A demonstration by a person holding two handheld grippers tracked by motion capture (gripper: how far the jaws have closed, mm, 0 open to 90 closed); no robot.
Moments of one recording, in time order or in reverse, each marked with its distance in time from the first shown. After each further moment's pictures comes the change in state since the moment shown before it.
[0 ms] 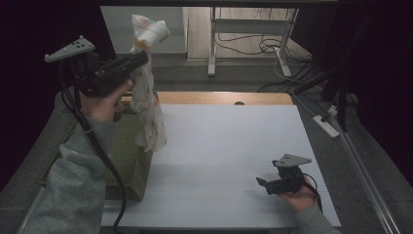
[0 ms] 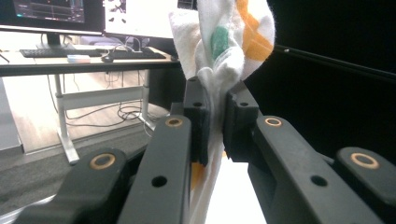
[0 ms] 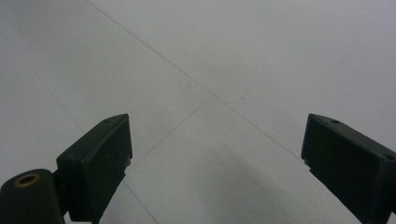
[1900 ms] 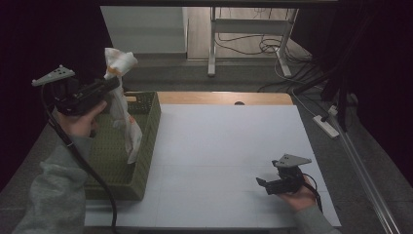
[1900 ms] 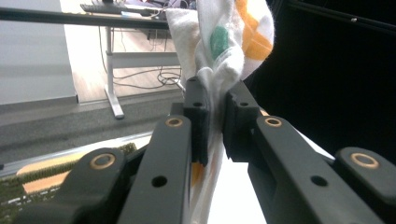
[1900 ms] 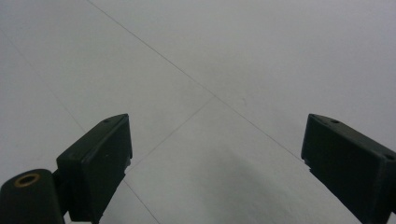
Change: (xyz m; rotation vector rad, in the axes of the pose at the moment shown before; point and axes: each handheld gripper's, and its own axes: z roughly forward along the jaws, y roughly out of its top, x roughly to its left) left arm 0.068 -0.056 -0.039 0.119 0.171 -0.059; right arm 0.001 0.000 0.000 -0.002 0.000 -0.005
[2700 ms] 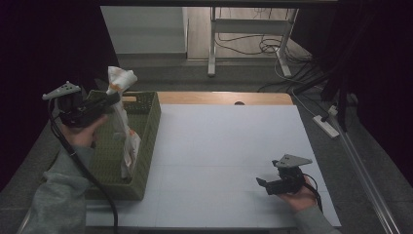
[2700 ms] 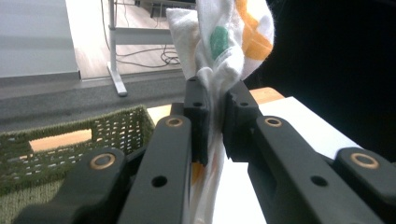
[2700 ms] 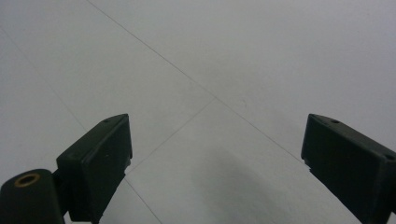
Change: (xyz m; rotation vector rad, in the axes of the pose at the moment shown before) left arm 0.021 -0.040 0.006 0.077 0.013 -0.030; right arm 0.001 0.000 -0.002 -0.009 -0.002 -0.004
